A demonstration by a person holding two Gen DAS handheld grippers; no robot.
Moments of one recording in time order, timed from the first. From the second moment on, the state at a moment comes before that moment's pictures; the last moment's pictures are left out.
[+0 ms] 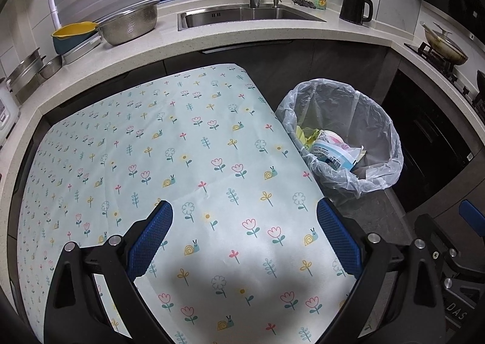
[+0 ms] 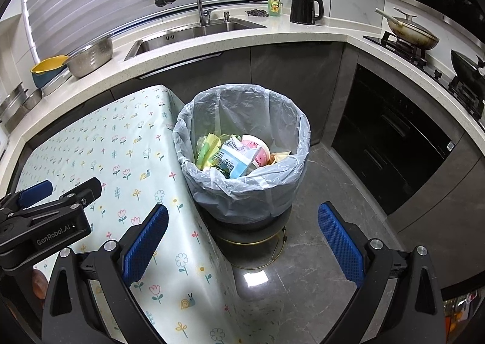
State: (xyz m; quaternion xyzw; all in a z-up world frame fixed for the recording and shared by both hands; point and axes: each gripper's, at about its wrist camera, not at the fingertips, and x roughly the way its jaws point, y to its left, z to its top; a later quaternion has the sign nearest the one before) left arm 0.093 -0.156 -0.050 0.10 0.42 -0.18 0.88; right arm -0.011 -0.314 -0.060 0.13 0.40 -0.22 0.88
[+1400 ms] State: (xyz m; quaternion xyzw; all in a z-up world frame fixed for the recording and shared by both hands) left arm 0.094 -0.152 -0.064 0.11 0.43 -0.17 0.88; right arm -0.008 -0.310 -0.072 0.13 0.41 -0.21 0.88
